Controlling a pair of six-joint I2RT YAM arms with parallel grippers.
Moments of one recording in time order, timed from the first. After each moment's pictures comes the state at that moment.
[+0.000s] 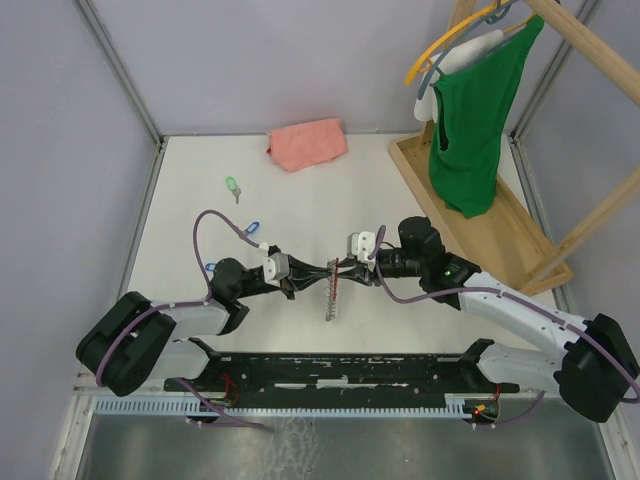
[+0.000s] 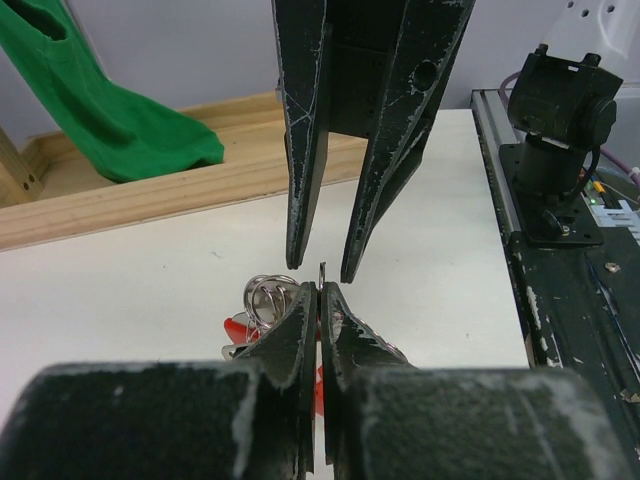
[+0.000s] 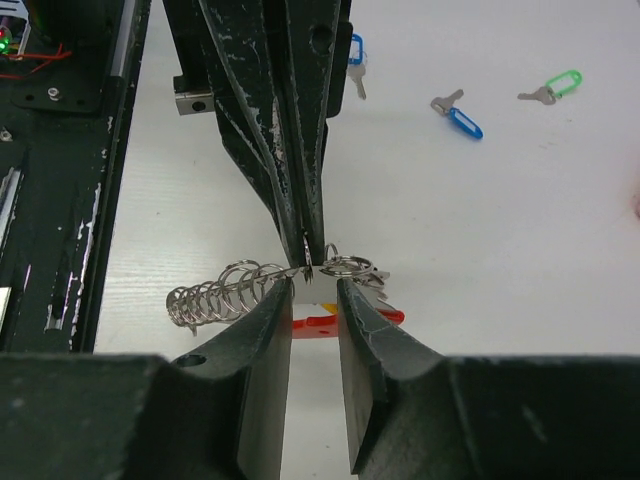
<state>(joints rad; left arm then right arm) -0.61 1.28 0.22 1.29 0.79 -0.01 0.74 1.12 0.70 0.05 -0.67 -0.48</state>
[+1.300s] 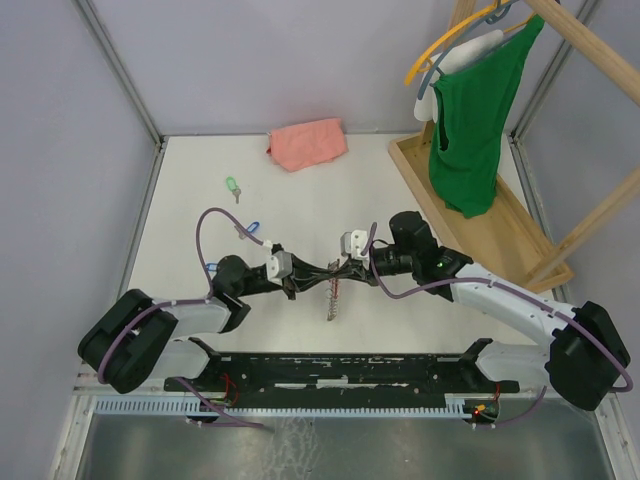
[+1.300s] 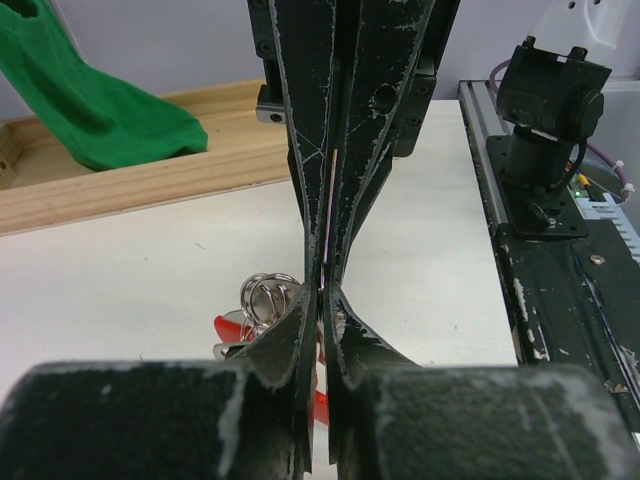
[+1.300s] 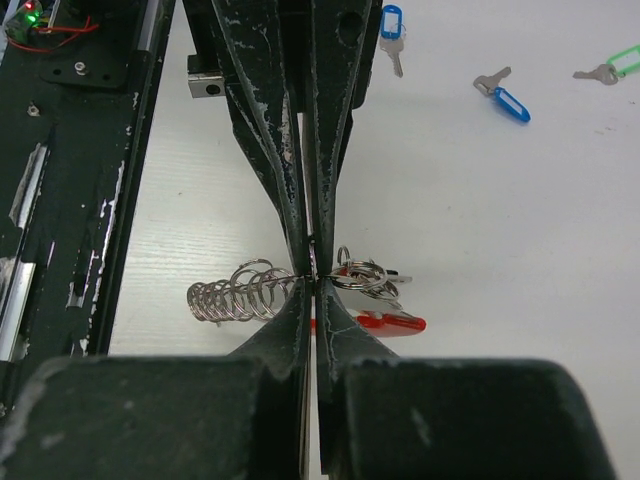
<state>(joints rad) -0.61 1.30 0.24 1.26 0.82 -0.02 0.73 1.21 0.74 -0.01 -0.74 -0.50</state>
